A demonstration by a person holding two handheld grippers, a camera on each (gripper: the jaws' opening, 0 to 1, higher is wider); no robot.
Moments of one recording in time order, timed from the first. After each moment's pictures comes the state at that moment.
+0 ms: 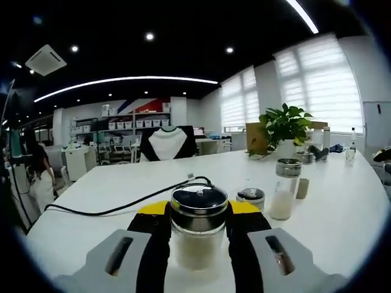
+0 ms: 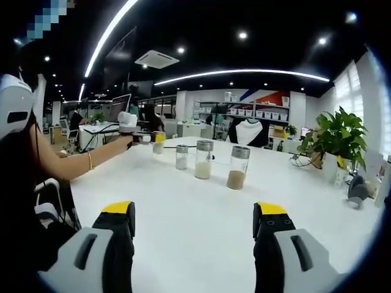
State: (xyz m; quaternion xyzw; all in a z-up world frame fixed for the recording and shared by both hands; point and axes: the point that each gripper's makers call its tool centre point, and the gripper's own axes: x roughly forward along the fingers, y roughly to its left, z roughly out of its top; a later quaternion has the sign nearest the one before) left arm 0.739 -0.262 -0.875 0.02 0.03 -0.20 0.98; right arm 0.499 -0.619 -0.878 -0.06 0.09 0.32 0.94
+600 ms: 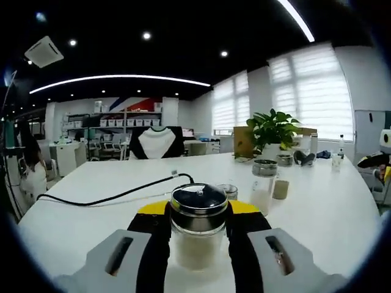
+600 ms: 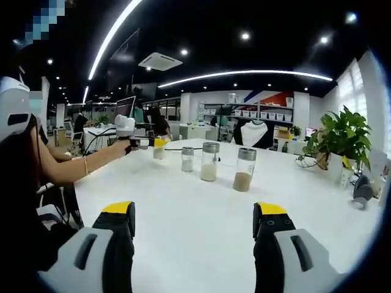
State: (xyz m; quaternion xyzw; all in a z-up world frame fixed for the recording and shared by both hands) left arm 0.712 -0.275 -0.879 0.00 0.03 -0.23 0.97; right arm 0.499 -0.608 -0.876 -0.06 0.08 0.33 0.94
